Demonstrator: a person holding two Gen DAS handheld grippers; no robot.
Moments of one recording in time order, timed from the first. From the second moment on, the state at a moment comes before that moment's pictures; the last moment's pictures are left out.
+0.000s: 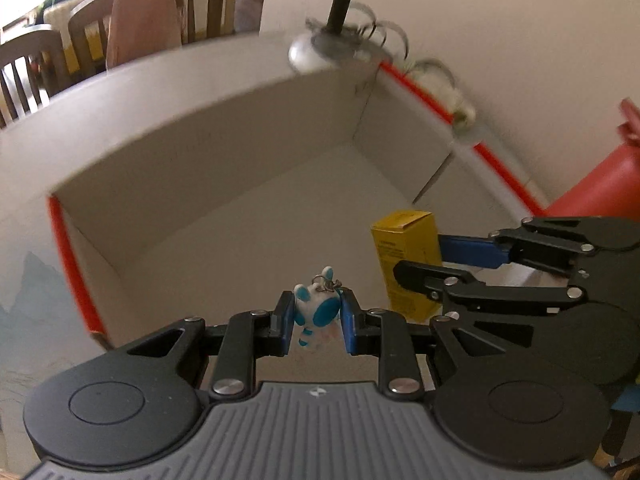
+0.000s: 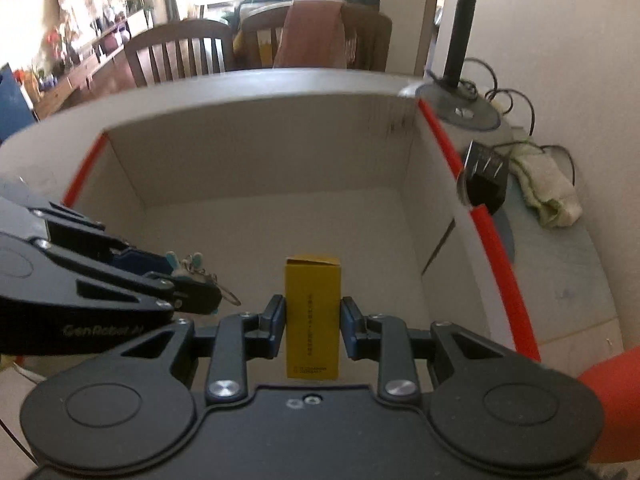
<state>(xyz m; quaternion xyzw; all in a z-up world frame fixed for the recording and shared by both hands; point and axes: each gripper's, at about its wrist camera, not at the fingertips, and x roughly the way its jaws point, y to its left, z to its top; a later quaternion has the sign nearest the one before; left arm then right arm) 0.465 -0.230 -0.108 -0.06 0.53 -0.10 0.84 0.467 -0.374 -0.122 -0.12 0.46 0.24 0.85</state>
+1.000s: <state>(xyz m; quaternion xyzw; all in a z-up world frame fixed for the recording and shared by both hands) 0.488 -0.230 -0.123 -0.05 0.57 -0.09 0.82 0.479 -0.393 -0.114 -0.06 0.46 0.25 0.85</state>
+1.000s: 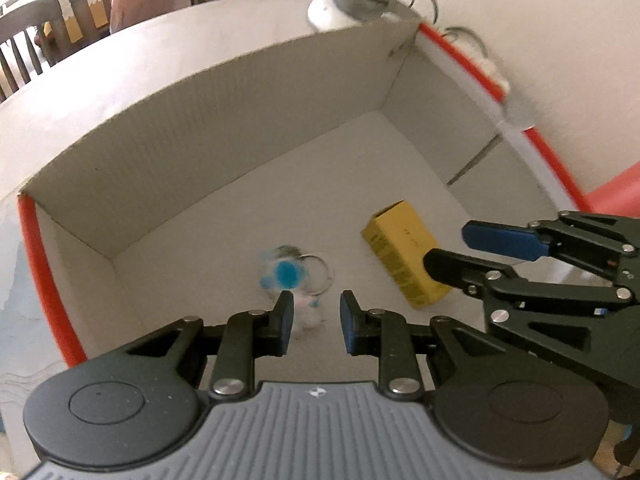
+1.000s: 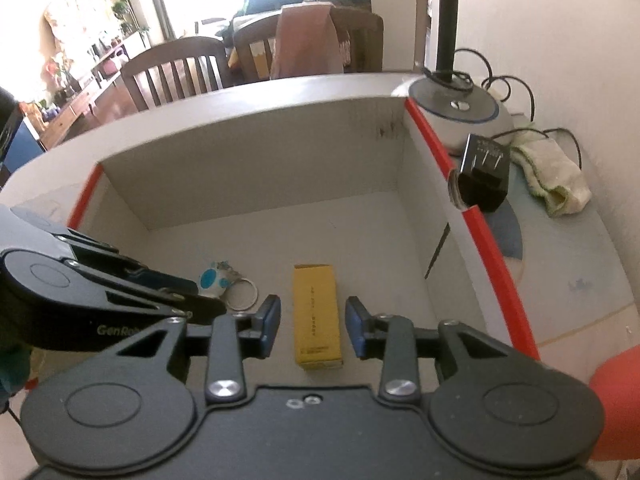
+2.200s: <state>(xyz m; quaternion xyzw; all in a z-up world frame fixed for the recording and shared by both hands) 0.302 -0.163 -0.024 -0.09 0.40 -0.06 0.91 0.355 -0.349 -0.037 -0.04 0.37 0.34 0.87</state>
